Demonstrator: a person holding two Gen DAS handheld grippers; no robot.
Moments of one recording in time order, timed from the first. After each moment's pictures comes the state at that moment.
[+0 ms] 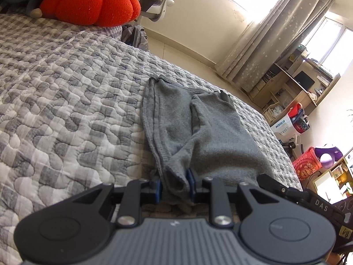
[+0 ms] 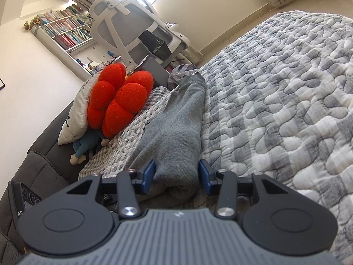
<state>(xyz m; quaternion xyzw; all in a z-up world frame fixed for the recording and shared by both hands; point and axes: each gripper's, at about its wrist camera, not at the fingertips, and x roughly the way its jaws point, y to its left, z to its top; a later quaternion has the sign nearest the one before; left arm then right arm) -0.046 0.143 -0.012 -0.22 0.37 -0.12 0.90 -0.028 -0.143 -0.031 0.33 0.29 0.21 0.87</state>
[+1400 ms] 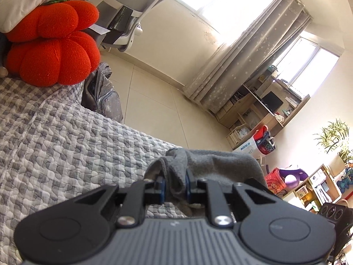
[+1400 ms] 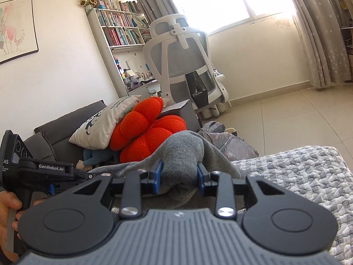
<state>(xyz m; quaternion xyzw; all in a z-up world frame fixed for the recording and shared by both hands) -0.016 0.156 0.139 -0.25 0.32 -0.19 0.89 -0.007 -0.123 0.129 0.16 0.18 0.26 0.94</state>
